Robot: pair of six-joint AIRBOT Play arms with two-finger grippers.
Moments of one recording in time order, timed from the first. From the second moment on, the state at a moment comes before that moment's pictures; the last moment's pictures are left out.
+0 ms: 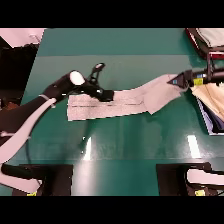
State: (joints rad) left arm -0.51 -1.67 1.40 0.88 -0.89 -1.42; right arm -0.26 -1.42 1.35 -0.58 1.49 1.07
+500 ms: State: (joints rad) left arm -0.57 -1.89 1.63 0.90 -0.89 -1.48; right arm 0.14 -1.51 1.75 -0.70 1.50 1.23
